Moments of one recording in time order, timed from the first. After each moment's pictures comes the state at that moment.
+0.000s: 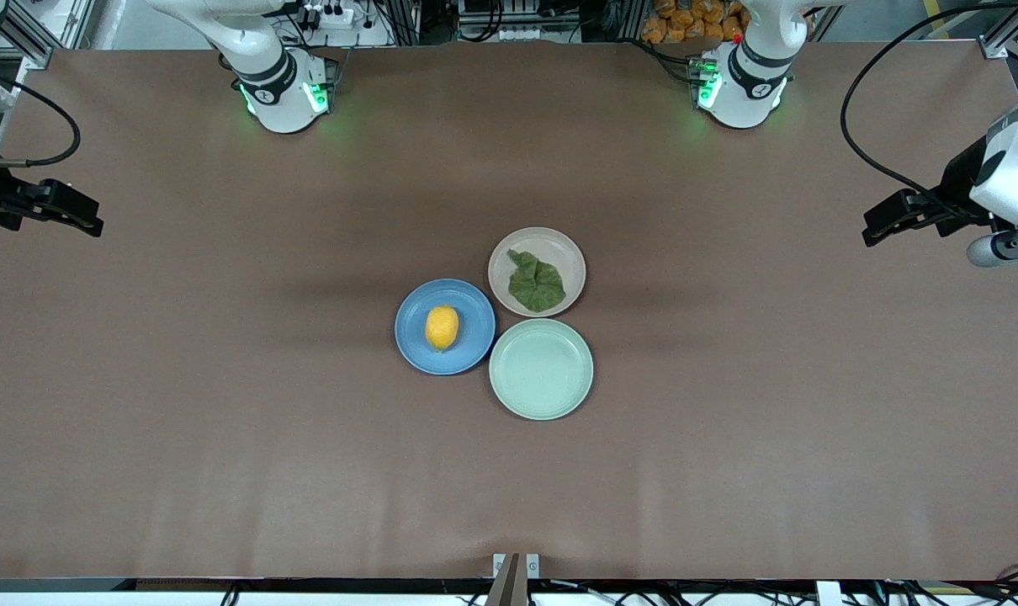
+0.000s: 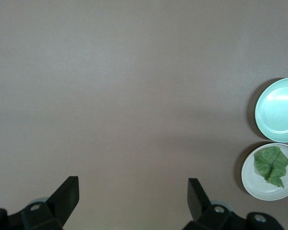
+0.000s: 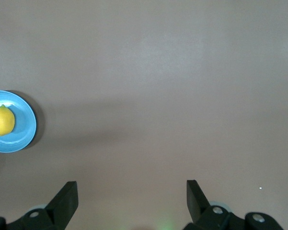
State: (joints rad) left arm 0.05 0.05 -0.15 -1.53 0.01 1.57 -0.24; right arm 0.00 0.12 0.03 -1.35 -0.07 1.39 0.09
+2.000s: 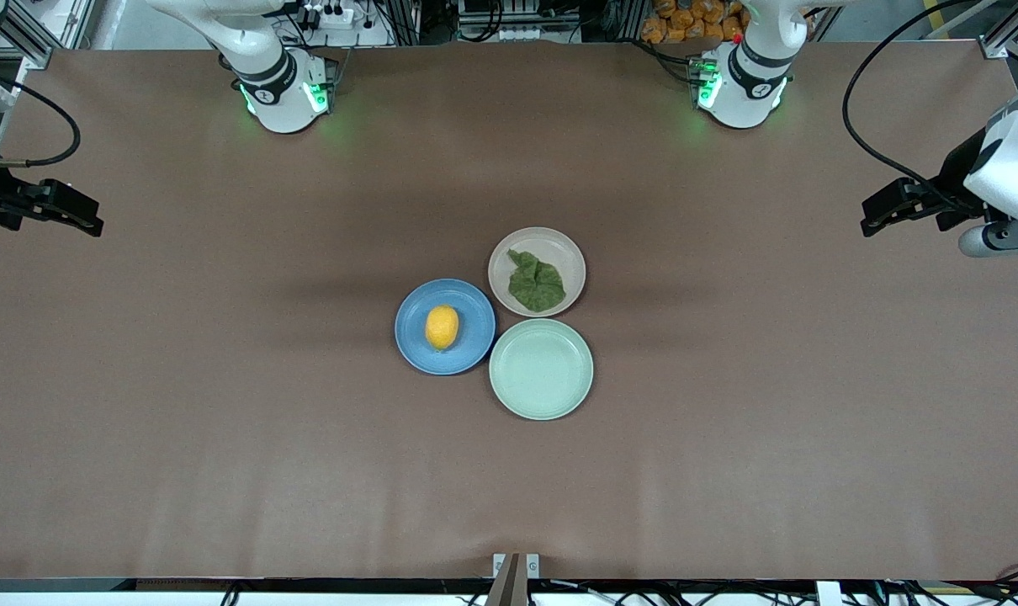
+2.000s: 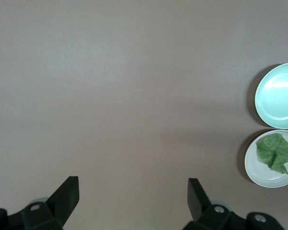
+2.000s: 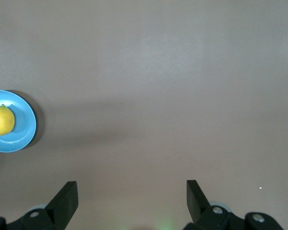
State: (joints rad) left arm 0.03 0.04 -0.14 -1.52 0.01 1.53 -0.18; right arm 0.00 0.12 0.03 -1.35 -0.07 1.39 0.08
